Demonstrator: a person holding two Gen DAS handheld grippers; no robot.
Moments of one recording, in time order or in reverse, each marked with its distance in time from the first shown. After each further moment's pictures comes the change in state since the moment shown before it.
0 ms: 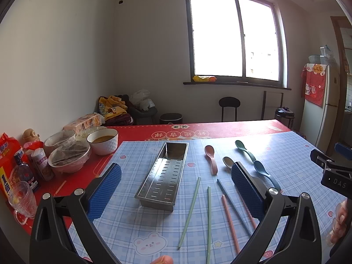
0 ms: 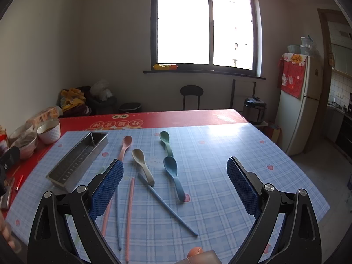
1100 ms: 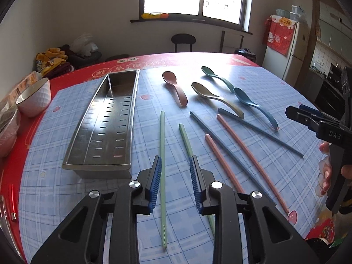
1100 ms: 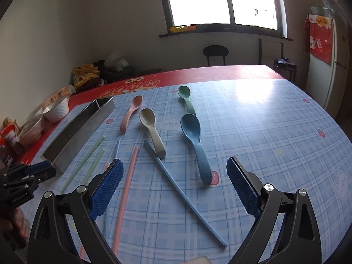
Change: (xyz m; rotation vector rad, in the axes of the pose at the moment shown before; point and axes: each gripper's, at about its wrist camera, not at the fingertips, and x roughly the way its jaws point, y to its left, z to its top) left arm 0.148 -0.011 -0.085 0.125 0.415 -0.354; right arm 0.126 -0.008 -0.056 0.053 0.222 0.205
